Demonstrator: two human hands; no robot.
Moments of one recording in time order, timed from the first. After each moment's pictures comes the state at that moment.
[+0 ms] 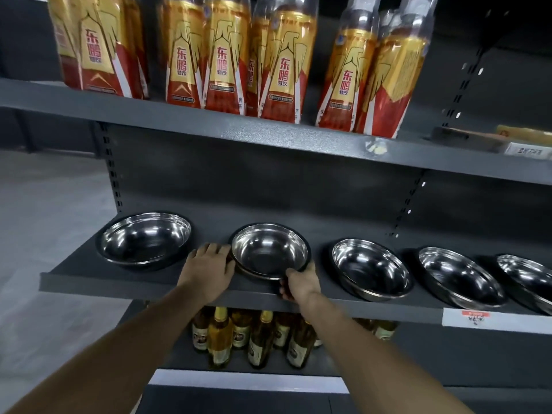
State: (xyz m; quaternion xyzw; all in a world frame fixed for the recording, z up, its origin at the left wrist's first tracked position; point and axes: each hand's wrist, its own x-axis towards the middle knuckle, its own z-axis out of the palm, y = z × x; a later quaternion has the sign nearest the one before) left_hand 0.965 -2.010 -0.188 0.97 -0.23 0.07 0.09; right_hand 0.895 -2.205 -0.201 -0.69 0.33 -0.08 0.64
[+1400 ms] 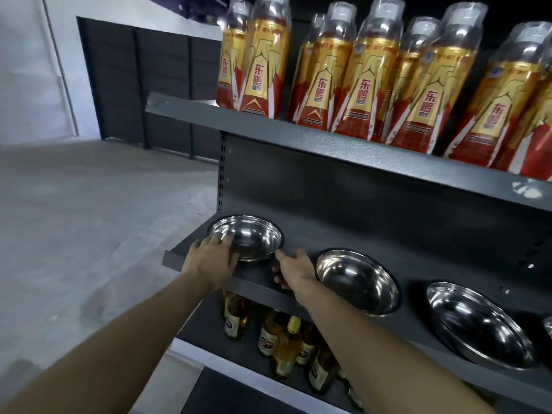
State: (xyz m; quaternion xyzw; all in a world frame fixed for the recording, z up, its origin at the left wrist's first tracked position) left_hand 0.979 -1.845 -0.165 0.99 -0.08 0.08 0.08; right_hand 0.973 -2.033 -0.170 -0.77 0.18 0.01 0.61
